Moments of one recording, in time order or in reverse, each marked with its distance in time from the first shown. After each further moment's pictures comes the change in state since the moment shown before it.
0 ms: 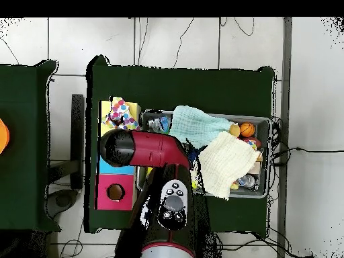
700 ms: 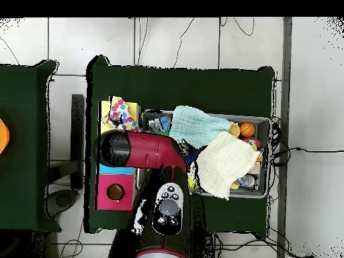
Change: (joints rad) arm 0.019 -0.020 -0.011 0.004 0.000 0.000 0.000
